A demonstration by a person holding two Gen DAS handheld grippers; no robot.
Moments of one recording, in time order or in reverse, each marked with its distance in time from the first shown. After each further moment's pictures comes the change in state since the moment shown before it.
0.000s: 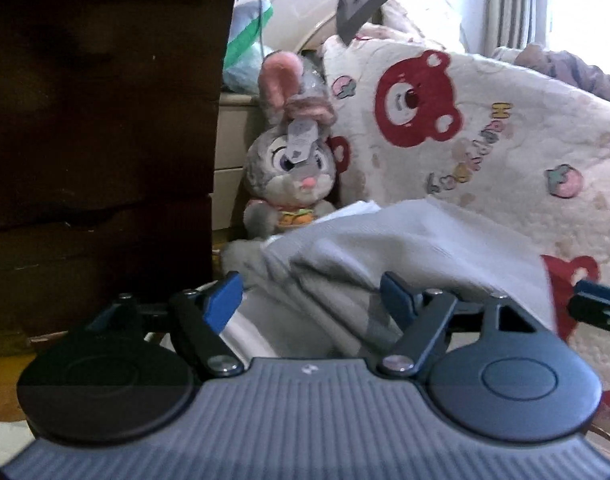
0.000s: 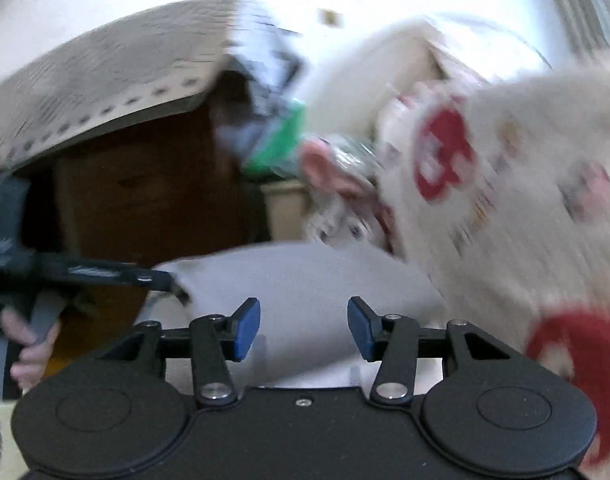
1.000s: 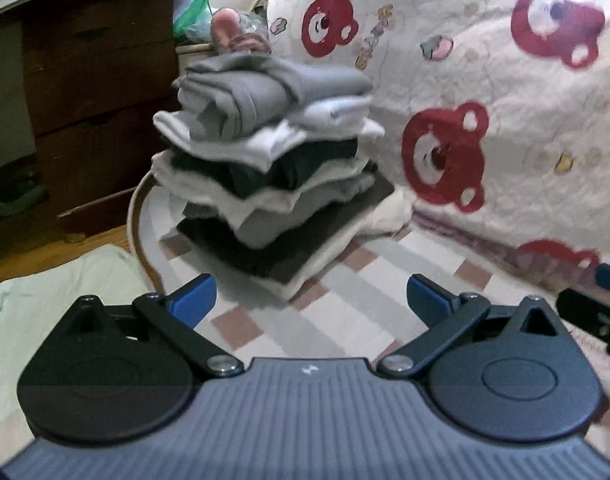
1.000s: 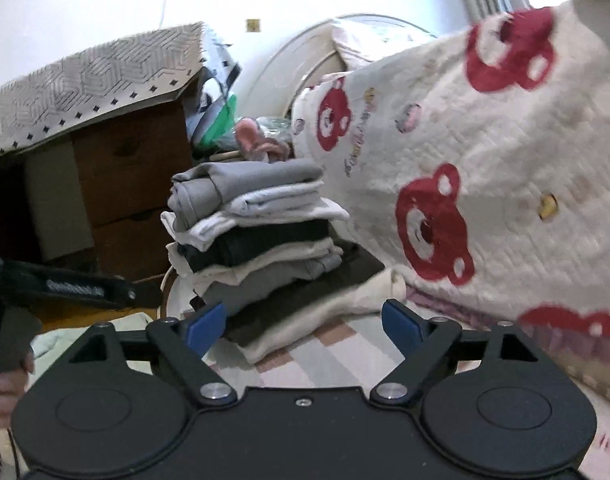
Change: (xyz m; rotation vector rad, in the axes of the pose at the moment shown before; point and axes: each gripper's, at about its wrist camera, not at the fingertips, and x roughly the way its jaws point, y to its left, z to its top) left arm -0.194 -0.172 -0.198 0.135 0.120 0.086; right arm -0.274 0.036 -0.165 0.098 0.000 -0.215
